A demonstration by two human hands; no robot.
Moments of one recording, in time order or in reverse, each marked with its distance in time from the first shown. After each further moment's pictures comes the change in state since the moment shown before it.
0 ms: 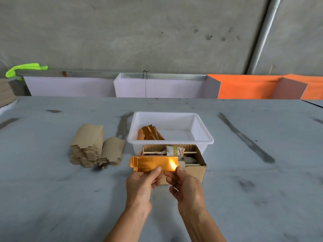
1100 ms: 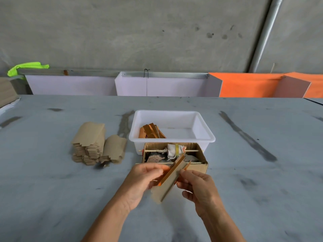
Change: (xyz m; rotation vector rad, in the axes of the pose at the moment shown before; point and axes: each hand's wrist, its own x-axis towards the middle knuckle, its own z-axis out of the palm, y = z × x) left_hand 0.000 0.034 -0.017 0.419 -0.526 0.022; right_hand -0.007 -0.018 -0.025 -0.278 -0.073 -0.079
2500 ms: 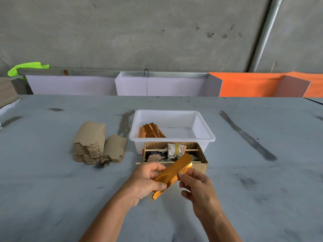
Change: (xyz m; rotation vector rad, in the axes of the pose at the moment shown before) left_hand 0.006 0.000 0.001 0.324 -0.024 -0.146; right_hand 0.003 0.011 0.000 -0.014 0.003 -0.054
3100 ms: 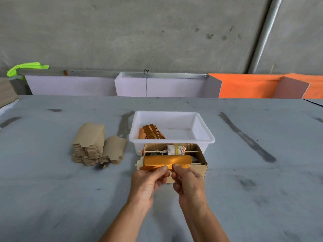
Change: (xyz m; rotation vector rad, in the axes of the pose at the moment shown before) left_hand 0.009 -0.007 0.027 -0.789 0.331 0.006; right_hand 0.004 -0.008 0.031 0.323 0.120 0.094
